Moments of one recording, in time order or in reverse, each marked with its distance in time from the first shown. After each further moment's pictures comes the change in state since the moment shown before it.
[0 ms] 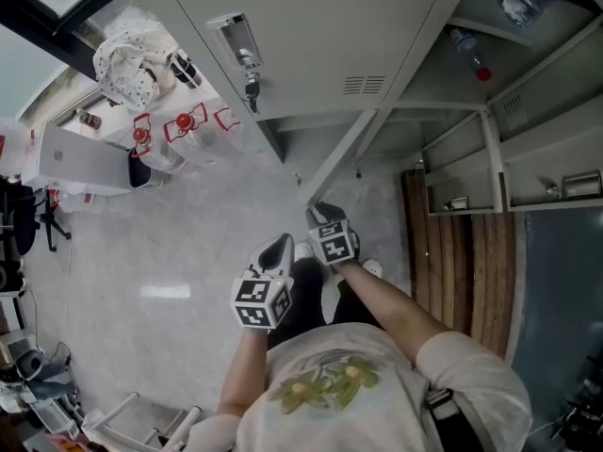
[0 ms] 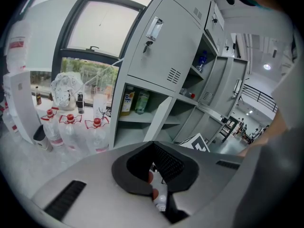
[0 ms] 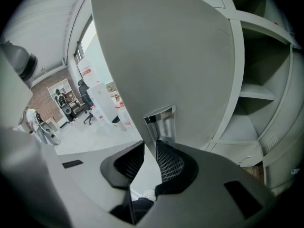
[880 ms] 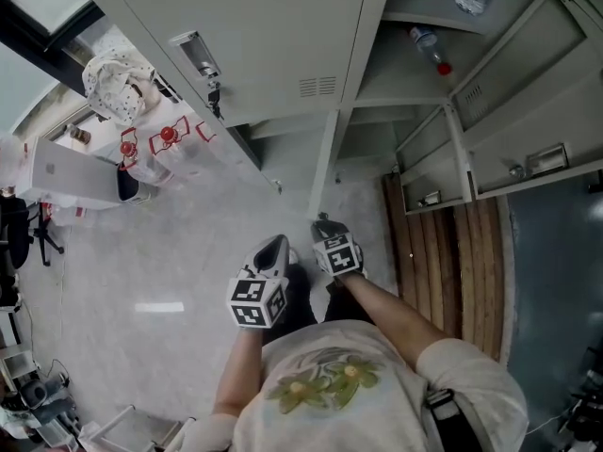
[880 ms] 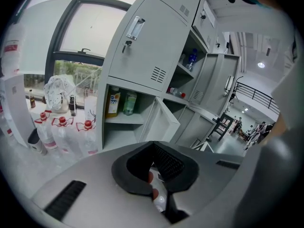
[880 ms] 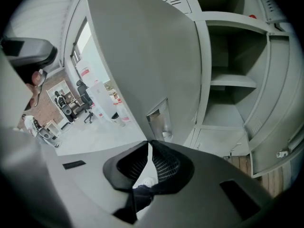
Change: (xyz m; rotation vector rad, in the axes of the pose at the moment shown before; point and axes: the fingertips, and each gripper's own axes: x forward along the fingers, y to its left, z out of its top) left arm 0.006 -0.061 0.001 0.040 -0.014 -0.043; right arm -0.070 -0.040 -0.051 0.047 0.045 -0.003
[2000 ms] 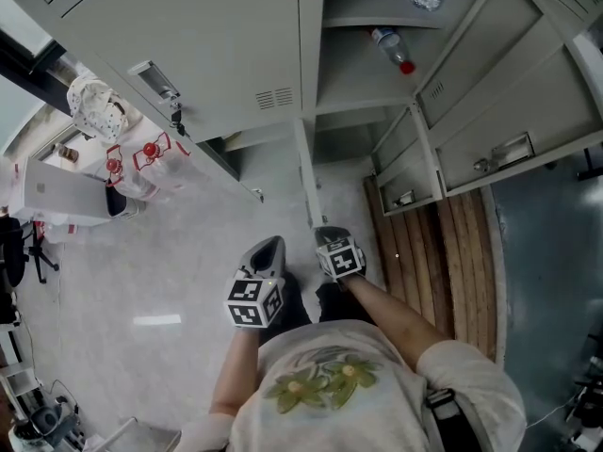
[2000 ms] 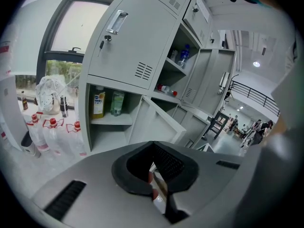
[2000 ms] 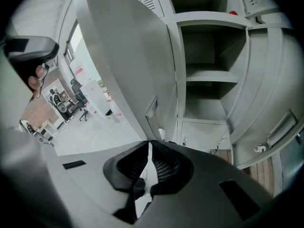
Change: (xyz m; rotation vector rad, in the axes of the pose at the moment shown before) left arm 0.029 -0.054 0.008 0.027 0.015 -0.049; right arm -0.045 -0.065 -0.027 0.032 0.051 -0.053
